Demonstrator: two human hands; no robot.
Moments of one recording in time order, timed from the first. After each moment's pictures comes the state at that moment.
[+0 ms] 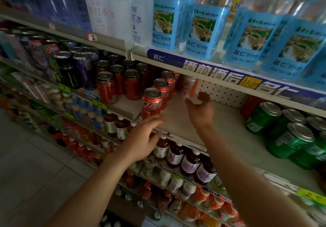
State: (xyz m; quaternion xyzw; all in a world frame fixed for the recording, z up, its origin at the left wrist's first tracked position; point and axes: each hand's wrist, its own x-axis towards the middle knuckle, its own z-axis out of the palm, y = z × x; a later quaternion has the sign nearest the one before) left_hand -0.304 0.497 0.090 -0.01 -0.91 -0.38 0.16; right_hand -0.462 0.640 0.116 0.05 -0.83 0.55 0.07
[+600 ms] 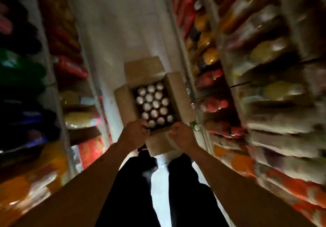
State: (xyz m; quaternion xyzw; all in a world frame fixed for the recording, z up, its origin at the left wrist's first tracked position) left_hand 0.006 0.537 -0.362 0.61 -0.62 -0.49 -0.07; right_hand -0.187 0.598 -0.395 0.42 -0.76 0.08 -0.49
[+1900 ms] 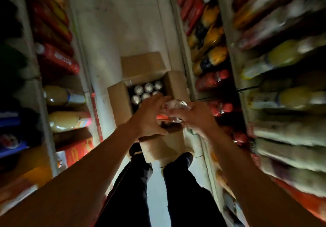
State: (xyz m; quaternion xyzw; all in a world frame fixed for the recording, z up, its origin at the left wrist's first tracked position) left_hand -0.032 0.475 -0.385 0.45 -0.73 -0.51 0.00; right_hand -0.203 0.511 -0.339 0.30 -0.78 0.16 -0.52
